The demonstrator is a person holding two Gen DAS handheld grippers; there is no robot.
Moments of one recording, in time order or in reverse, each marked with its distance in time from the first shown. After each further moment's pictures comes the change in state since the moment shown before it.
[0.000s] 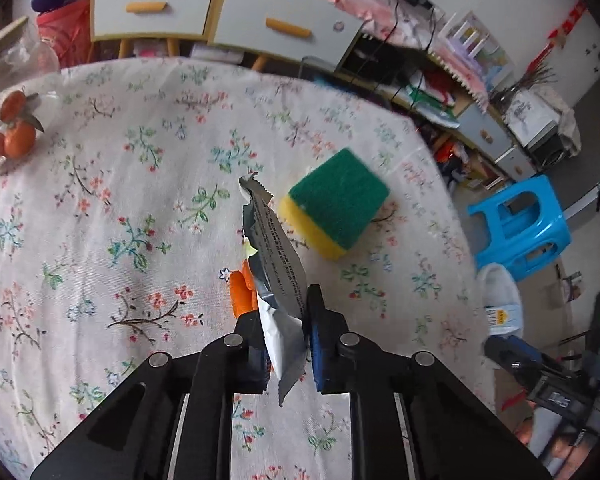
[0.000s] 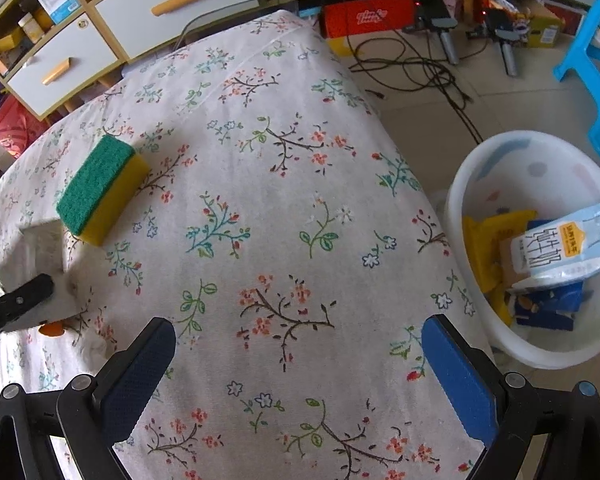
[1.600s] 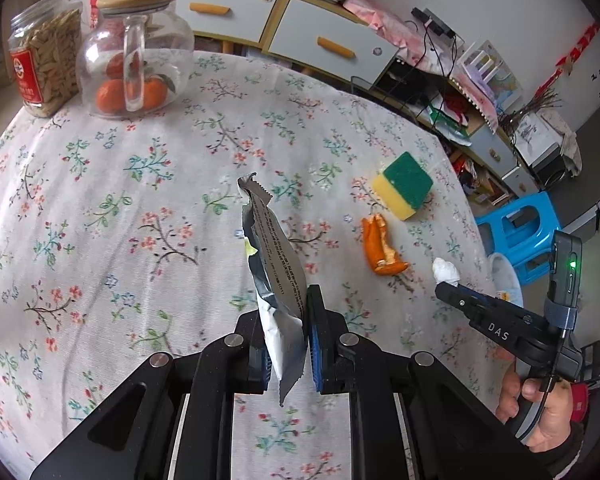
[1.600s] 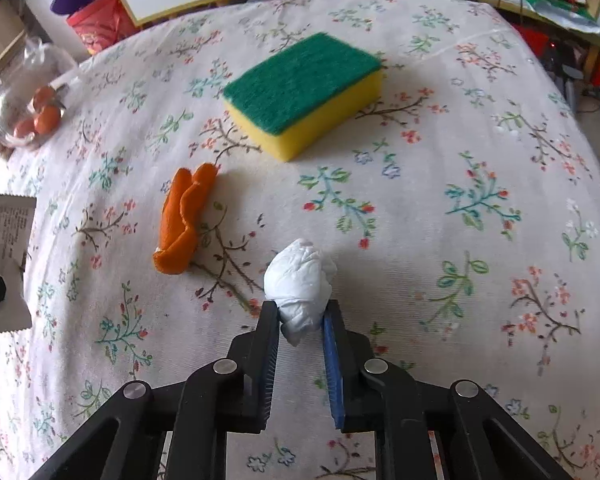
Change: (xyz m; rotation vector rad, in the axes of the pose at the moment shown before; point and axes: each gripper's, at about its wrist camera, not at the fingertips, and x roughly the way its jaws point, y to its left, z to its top) left arm -0.082 0.091 -0.054 -0.074 -0.032 0.025; right arm 0.043 0.126 -0.032 -0.289 0.040 0.111
